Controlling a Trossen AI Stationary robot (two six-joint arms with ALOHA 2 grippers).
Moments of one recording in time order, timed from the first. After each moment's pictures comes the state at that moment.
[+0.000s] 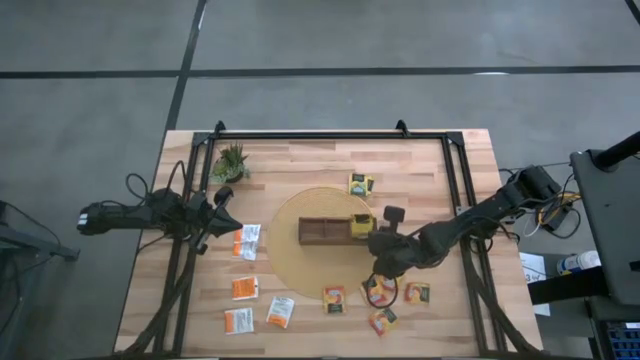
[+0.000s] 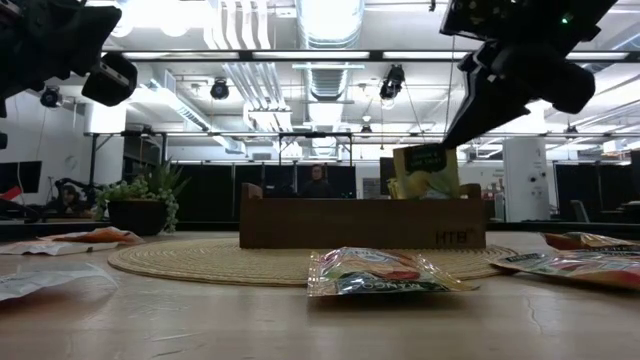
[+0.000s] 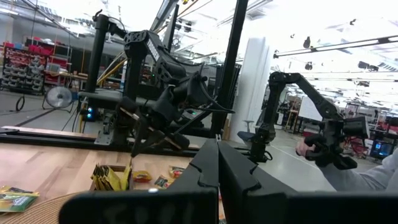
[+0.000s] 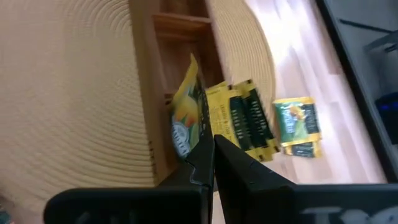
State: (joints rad) left arm -0.01 0.04 0.01 0.24 0.27 -0.27; right arm 0.44 1.52 0.92 -0.56 0.68 0.39
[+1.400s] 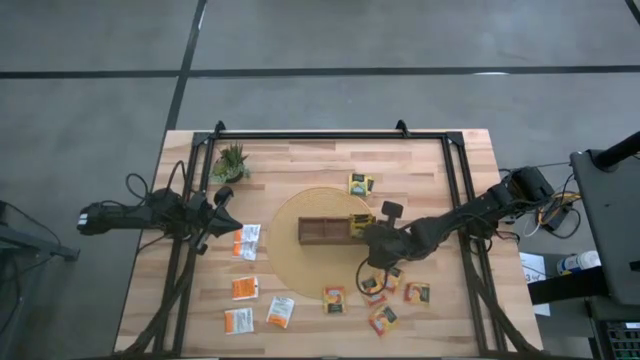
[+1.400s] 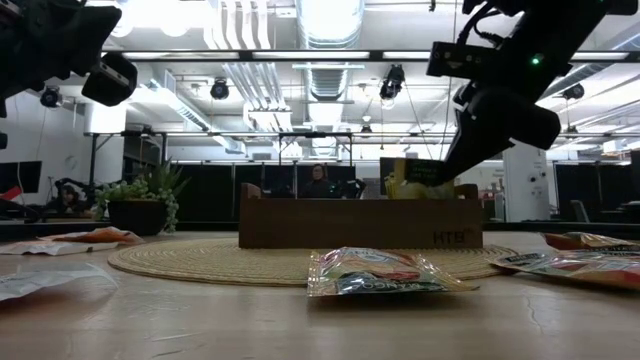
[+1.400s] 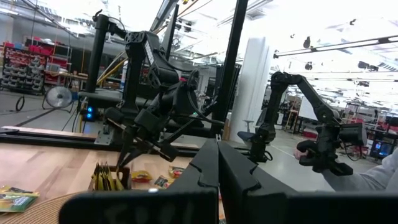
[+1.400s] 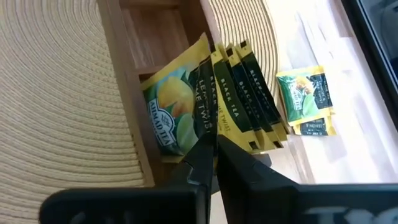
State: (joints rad) left arm -0.01 0.04 0.01 0.24 0.27 -0.27; right arm 0.35 1.57 0.89 -0.53 0.63 0.45
